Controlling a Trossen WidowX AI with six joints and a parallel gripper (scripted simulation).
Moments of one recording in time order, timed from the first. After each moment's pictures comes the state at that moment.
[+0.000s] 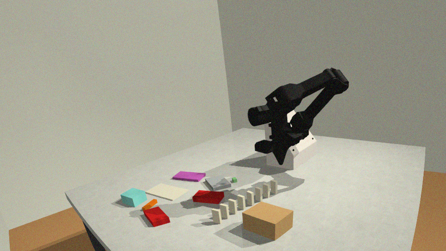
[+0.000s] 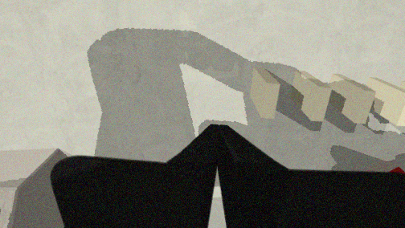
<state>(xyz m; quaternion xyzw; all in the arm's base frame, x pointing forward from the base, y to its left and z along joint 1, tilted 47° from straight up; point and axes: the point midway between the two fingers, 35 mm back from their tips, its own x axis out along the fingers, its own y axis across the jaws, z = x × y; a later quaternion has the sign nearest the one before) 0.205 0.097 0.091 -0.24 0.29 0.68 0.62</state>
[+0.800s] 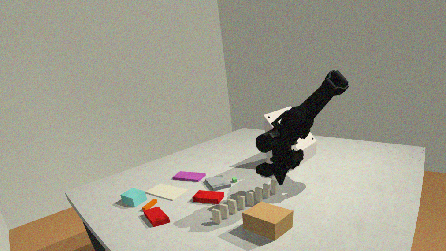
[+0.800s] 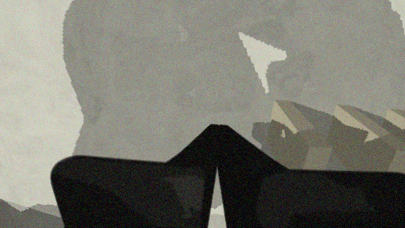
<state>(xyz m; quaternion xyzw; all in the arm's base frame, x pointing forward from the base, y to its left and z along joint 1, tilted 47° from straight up) 0.199 0.154 0.037 -0.24 0.29 0.68 0.63</state>
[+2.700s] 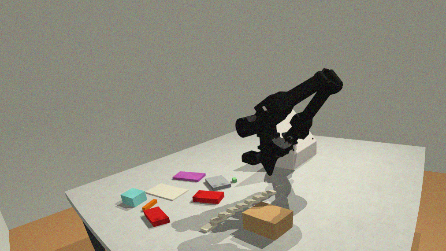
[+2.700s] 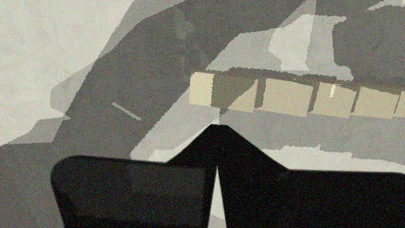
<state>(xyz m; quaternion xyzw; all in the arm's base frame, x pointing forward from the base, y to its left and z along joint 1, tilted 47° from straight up) 0.258 0.114 0.072 -0.24 0.29 0.68 0.63</state>
